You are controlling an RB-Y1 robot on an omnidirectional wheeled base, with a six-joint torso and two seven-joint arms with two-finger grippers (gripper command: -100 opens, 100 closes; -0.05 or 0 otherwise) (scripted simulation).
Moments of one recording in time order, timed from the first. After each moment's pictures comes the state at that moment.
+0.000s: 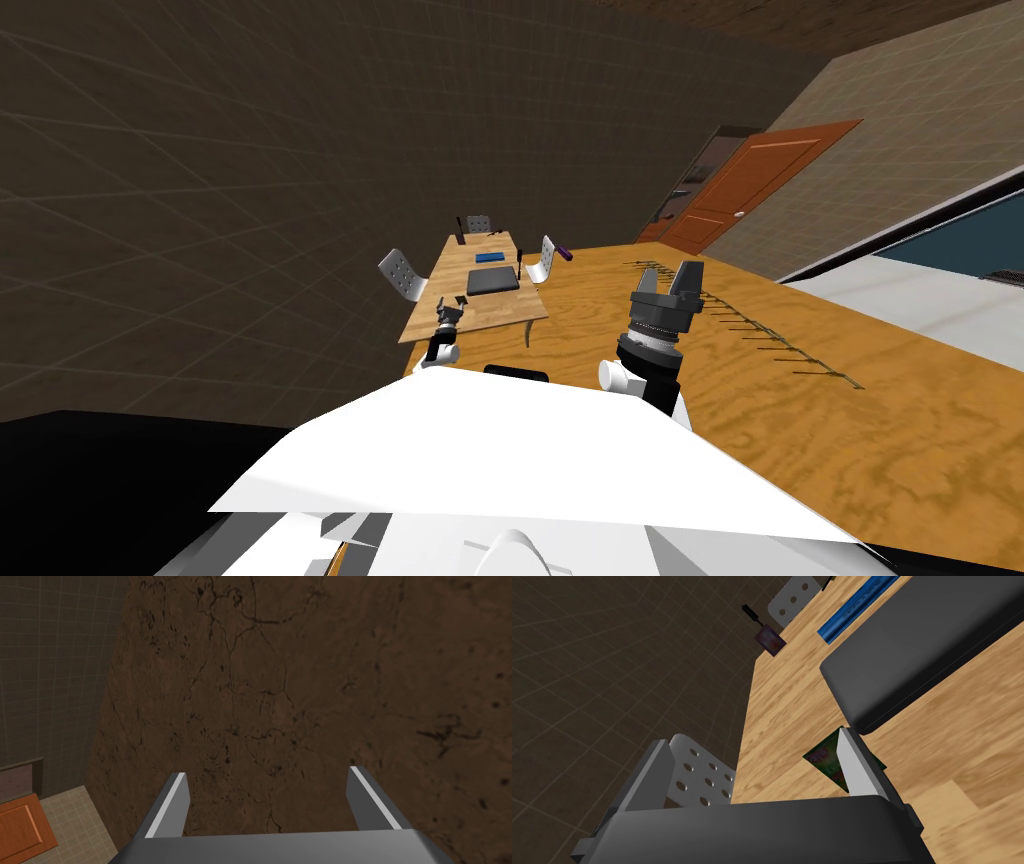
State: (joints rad) left arm 0.15 0.21 0.00 -1.23 0.49 -0.60 0.58; right arm 0.48 0.03 -0.06 -2.29 0.09 -0.60 0.05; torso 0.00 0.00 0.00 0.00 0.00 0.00
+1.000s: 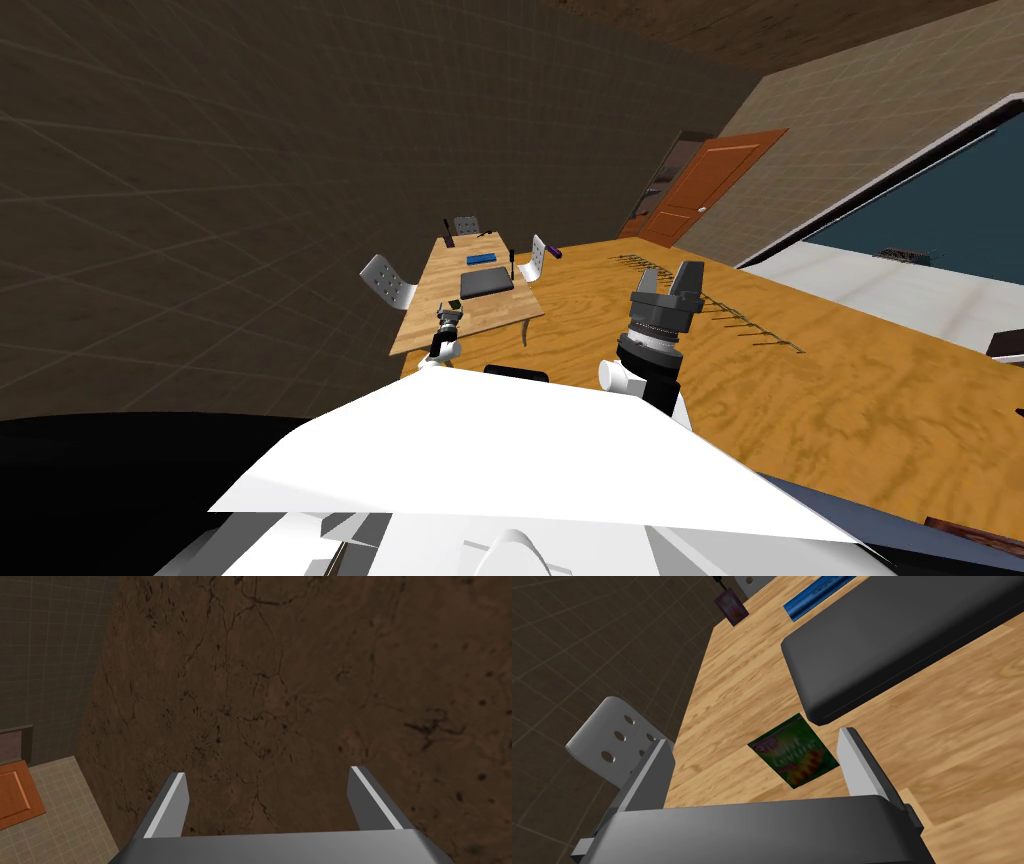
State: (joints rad) left arm 0.01 0.23 -0.01 -0.95 0.66 -0.63 0.71; right arm 0.48 0.03 -0.06 -2.29 0.09 -0.60 0.05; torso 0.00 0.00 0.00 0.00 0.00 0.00
